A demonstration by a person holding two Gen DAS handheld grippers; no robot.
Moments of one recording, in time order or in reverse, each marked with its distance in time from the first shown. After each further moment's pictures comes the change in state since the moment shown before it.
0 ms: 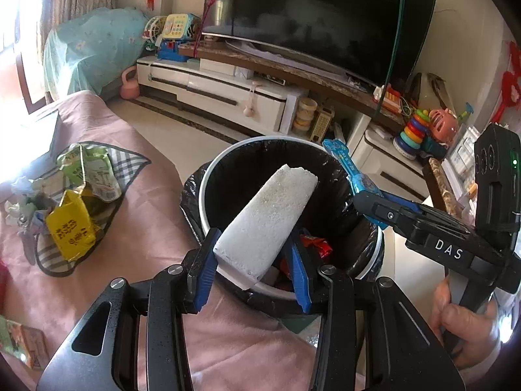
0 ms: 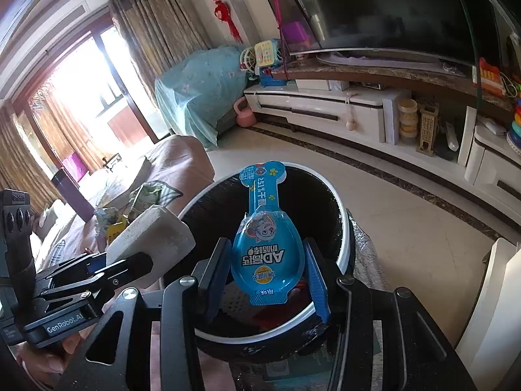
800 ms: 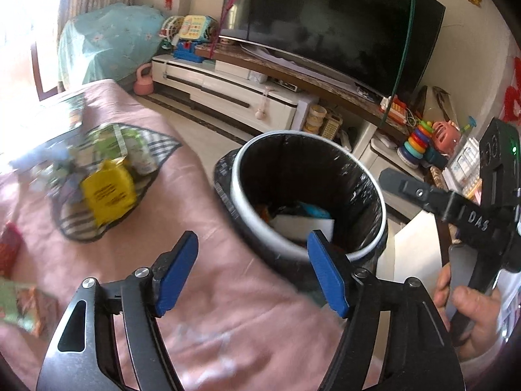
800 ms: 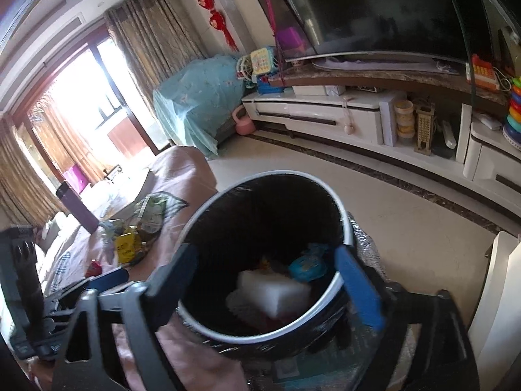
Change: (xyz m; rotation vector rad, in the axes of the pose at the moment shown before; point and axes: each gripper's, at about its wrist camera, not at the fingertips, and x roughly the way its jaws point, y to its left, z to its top) left arm -0.043 0.030 -0.036 -0.066 -0.039 0.024; right arm -0.020 0.015 -0.002 0.029 -0.048 0.023
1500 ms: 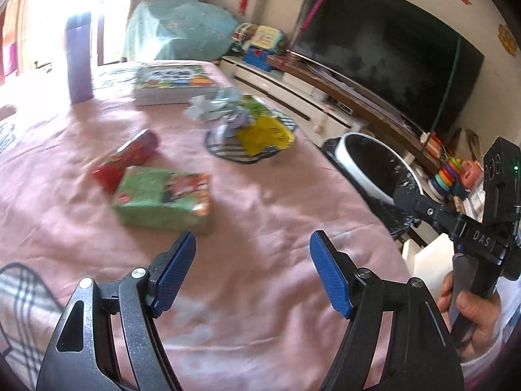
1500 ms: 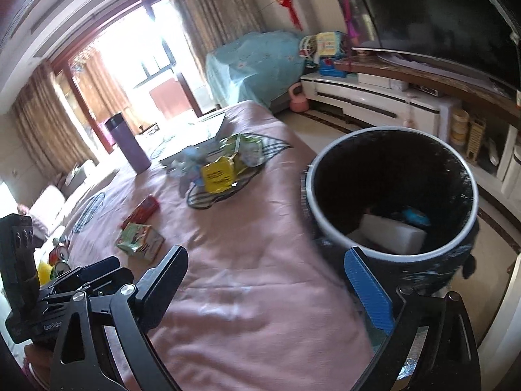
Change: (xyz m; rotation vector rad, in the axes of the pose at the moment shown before) left arm -0.103 0.113 -0.092 -0.212 -0.068 0.139; right arm 0.010 0.125 -0.069 -0.187 0.098 0.121
